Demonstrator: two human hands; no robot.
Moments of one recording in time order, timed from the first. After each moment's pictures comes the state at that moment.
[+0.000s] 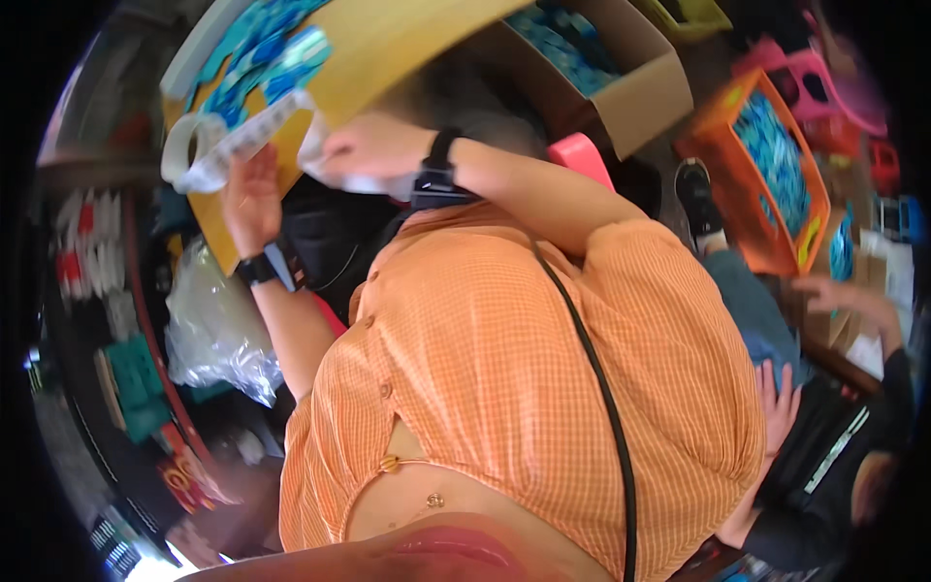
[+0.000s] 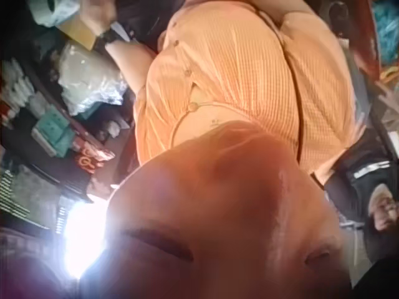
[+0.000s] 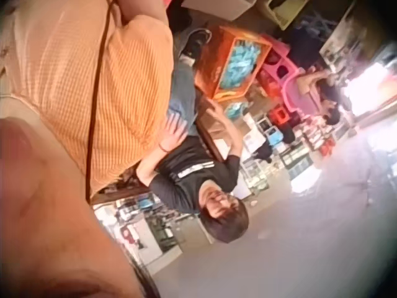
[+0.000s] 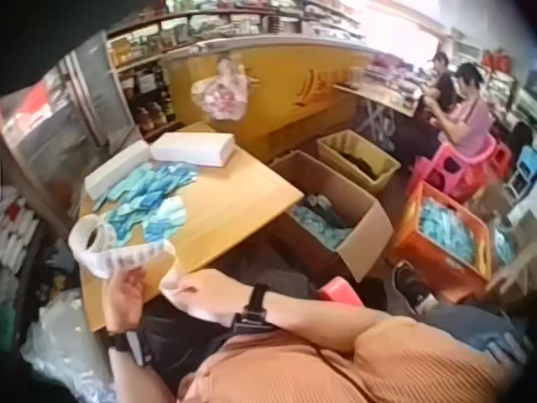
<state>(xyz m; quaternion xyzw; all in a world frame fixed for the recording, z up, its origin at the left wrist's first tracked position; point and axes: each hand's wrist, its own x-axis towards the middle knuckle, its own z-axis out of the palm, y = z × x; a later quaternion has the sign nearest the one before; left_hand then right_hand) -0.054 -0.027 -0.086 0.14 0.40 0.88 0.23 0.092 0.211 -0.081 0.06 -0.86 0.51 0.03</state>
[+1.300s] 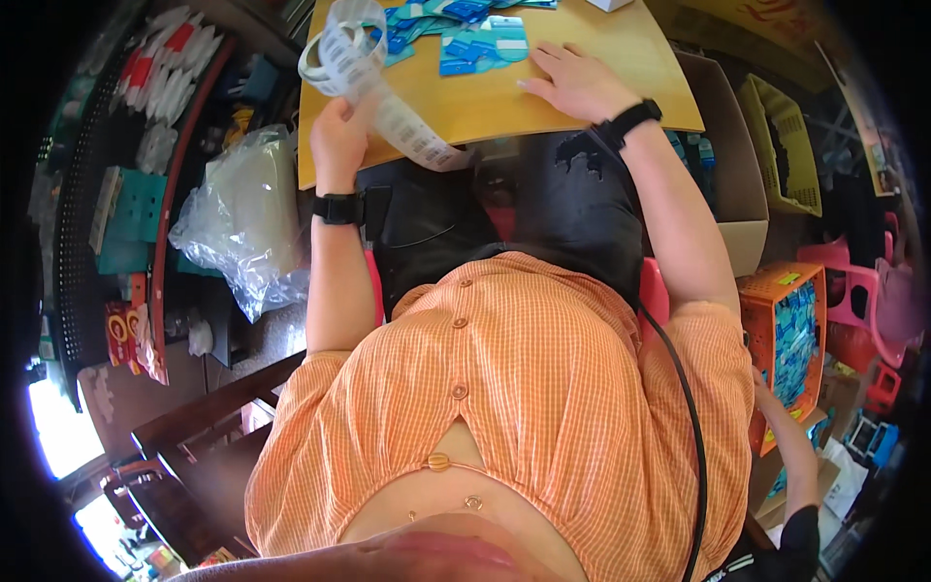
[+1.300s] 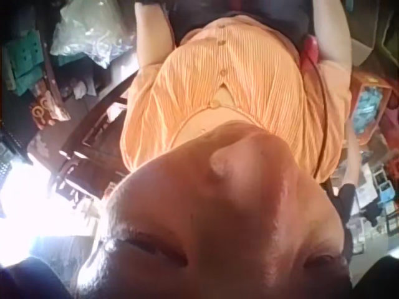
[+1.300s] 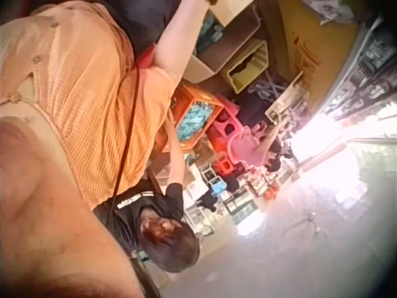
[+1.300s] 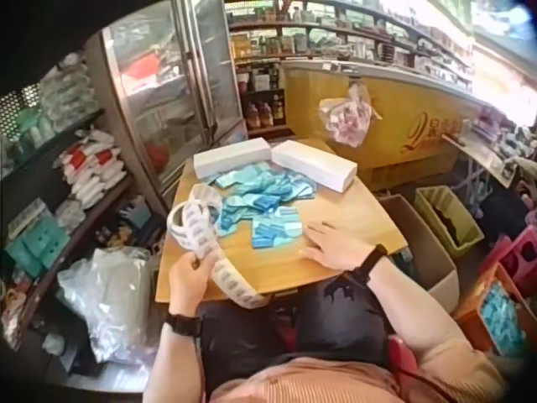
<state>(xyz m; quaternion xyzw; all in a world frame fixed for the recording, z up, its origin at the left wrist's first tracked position) -0.042 -0.042 -0.047 0.08 0.88 0.46 -0.10 0.005 0.318 -0.042 0.10 -0.99 0.08 0.03</state>
